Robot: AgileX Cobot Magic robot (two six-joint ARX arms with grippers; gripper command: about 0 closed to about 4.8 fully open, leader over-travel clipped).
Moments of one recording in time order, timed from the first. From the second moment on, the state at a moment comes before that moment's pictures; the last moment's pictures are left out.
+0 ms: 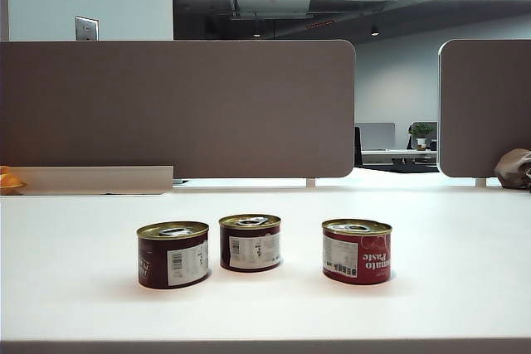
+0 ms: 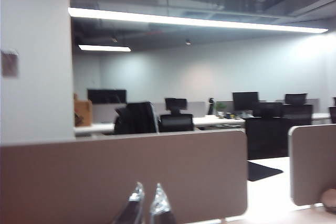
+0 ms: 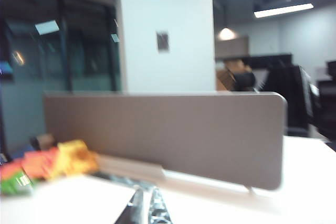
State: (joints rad) left arm 0.00 0.03 0.80 -0.28 0.22 -0.02; right arm 0.14 0.02 0.60 -0.18 -0.37 0.19
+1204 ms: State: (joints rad) left arm -0.41 1.14 1.01 -0.83 0.18 0.27; right arm 0.62 1.28 0.97 -0.66 -0.13 -0.37
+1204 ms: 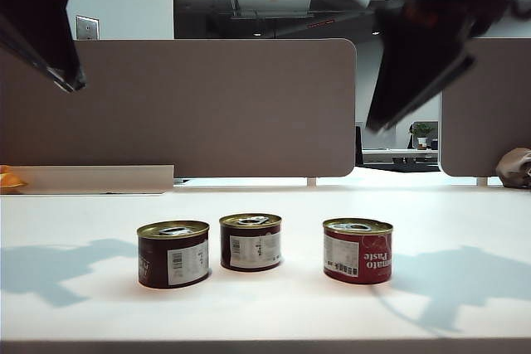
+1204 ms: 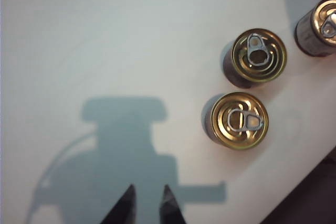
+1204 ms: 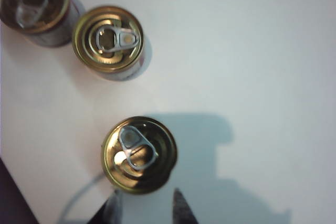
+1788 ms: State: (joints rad) left arm -0.16 1.05 1.02 -0.83 0.31 0.18; right arm 0.65 1.53 0.97 -0.58 -0.14 -0.38
